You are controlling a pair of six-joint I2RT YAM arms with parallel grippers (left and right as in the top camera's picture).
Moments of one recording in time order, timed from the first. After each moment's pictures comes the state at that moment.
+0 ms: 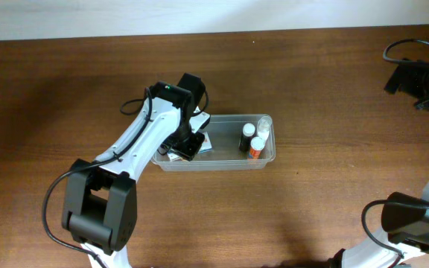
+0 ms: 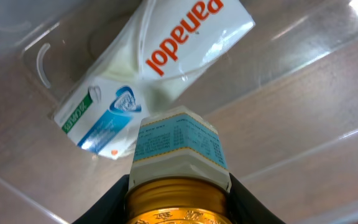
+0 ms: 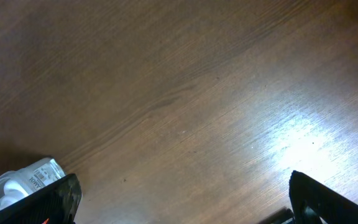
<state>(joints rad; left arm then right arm) -0.44 1.95 1.56 -1.21 0.04 0.10 -0.35 1.84 2.25 -1.69 0.06 0.26</state>
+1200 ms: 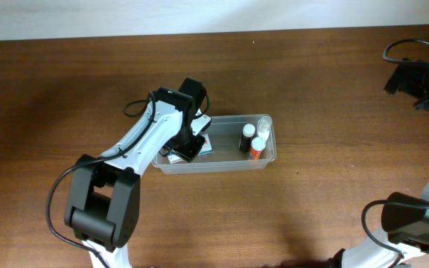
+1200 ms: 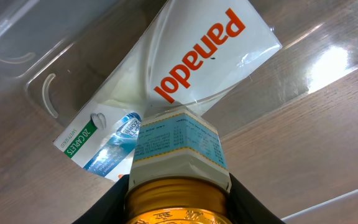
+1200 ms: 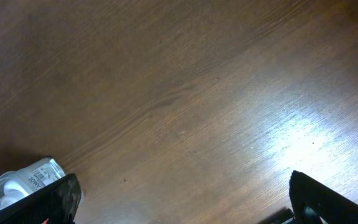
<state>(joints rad) -0.44 1.98 1.51 -1.13 0.02 0.14 -0.35 1.84 2.25 -1.69 0.06 0.26</state>
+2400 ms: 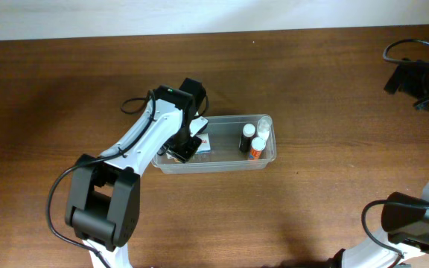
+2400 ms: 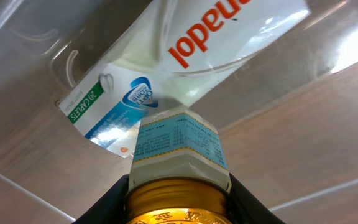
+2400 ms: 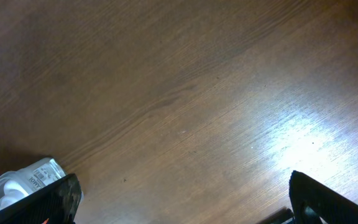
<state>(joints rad) -0.44 1.98 1.54 -1.20 -0.06 0.17 -0.35 1.85 2.25 -1.69 0.06 0.26</state>
